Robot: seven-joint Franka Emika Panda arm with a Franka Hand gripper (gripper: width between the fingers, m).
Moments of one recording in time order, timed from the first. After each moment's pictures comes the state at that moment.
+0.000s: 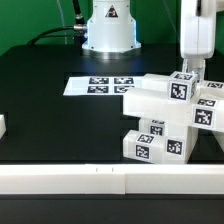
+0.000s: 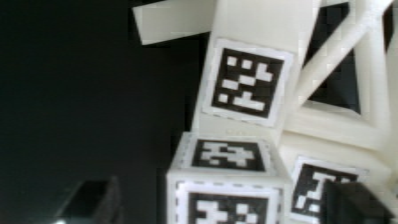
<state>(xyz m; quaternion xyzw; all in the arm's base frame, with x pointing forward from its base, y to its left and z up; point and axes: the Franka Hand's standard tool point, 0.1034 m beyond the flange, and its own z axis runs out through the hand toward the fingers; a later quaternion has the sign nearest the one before) 0.587 0.089 0.118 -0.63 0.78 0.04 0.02</state>
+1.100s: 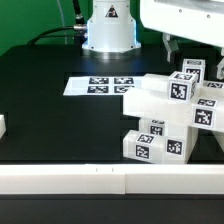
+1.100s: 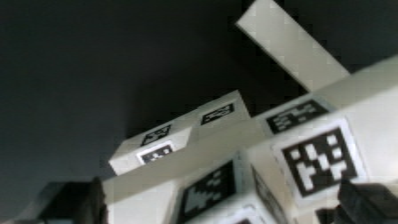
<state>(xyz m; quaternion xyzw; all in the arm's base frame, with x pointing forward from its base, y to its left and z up) 0.579 0.092 0.113 -0.93 0.37 0.03 -0.01</state>
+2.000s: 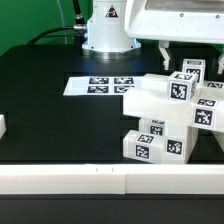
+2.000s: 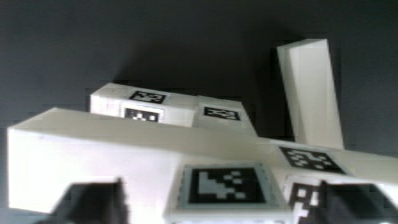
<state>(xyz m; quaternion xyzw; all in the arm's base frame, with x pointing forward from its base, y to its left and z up) 0.580 0.088 0.113 -0.99 0.15 0.03 0.00</state>
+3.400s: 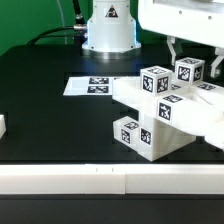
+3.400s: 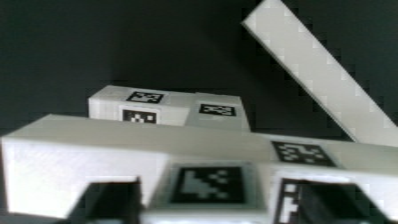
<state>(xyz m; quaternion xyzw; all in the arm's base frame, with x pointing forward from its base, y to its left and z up) 0.580 0.091 0.113 -0.91 0.41 0.03 -0.01</state>
